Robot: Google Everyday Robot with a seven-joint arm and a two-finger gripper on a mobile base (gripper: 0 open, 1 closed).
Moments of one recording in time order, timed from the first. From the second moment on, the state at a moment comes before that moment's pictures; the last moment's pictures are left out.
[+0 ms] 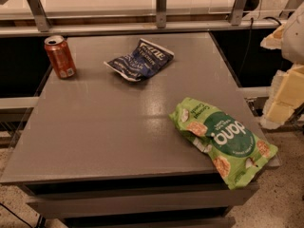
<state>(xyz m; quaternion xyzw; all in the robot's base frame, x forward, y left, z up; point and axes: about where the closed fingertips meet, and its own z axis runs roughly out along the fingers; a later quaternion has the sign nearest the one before) 0.438 -0.215 0.982 -0.60 0.78 -0.04 0.17</state>
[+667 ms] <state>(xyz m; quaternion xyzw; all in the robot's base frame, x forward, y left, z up) 0.448 -0.209 0.988 -0.61 0.77 -0.06 0.18</state>
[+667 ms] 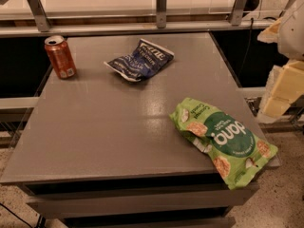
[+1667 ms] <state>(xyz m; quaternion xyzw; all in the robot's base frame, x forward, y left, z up) 0.581 -0.105 0.997 -0.68 0.67 -0.07 0.28</state>
